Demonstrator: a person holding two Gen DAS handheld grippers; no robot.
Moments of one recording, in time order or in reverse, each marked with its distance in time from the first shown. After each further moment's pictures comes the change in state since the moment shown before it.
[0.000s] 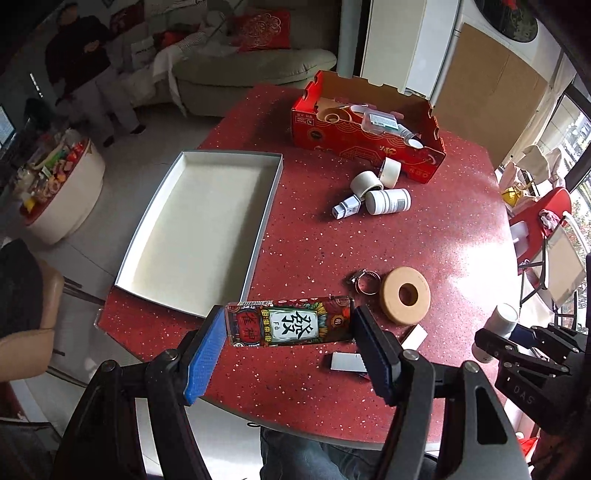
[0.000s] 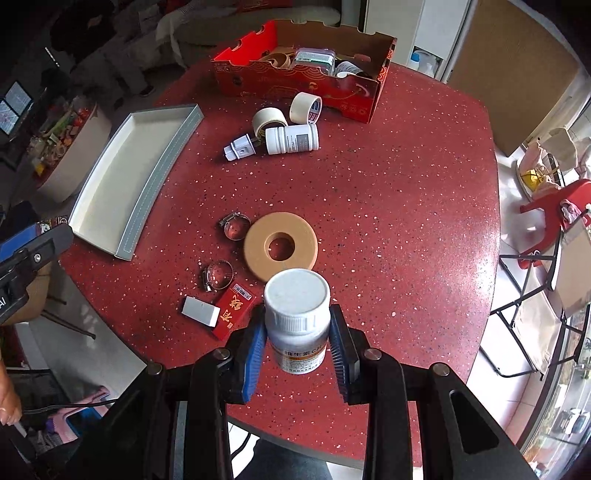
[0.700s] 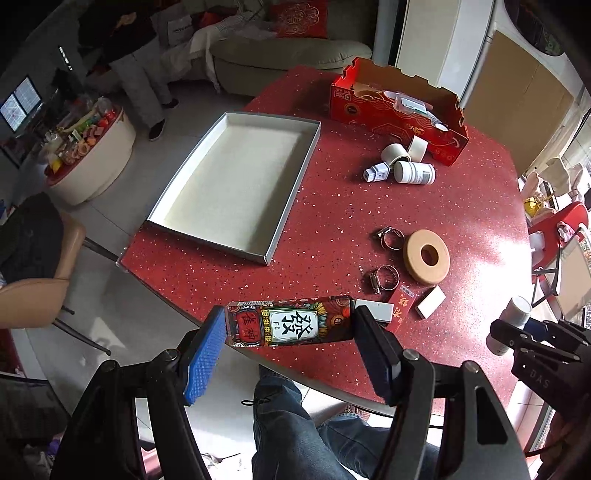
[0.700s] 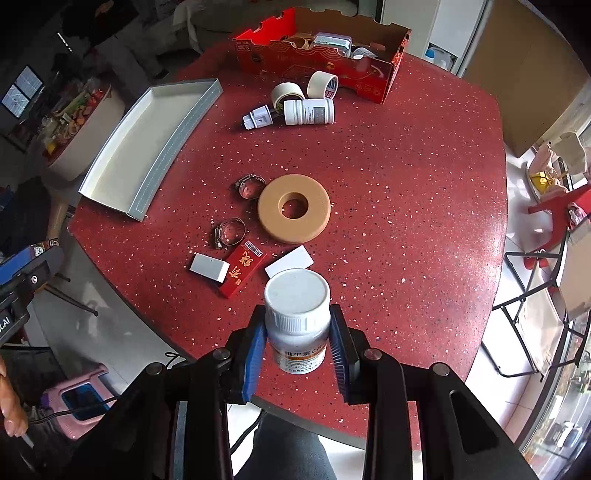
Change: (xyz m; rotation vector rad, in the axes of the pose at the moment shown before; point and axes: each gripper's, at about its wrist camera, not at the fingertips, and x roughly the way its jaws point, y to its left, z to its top) left arm -0.015 0.017 -0.059 -0.099 0.032 0.075; right arm -0.003 0.010 -0.034 -0.045 0.032 0.023
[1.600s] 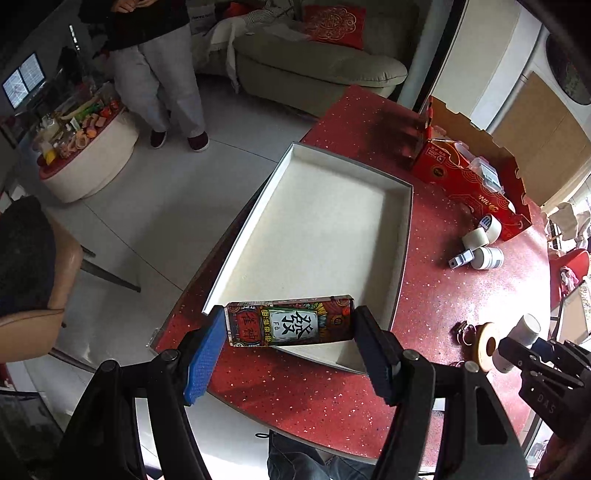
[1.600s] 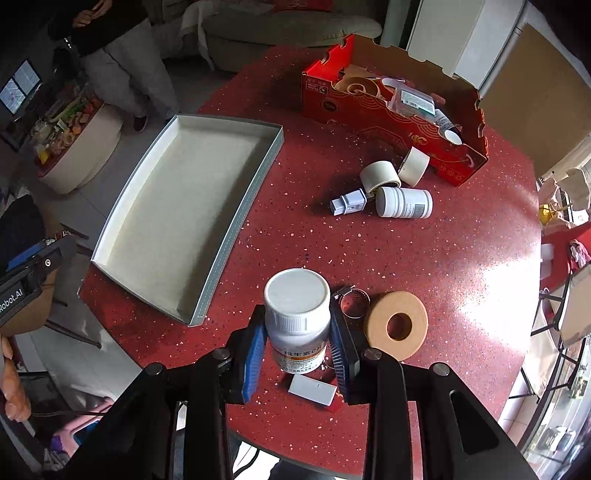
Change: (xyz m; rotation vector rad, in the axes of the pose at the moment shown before) left arm 0.074 0.151 0.121 -0.080 0.011 -0.058; right arm 0.029 0.136 0.128 -0.023 -0.041 -0.043
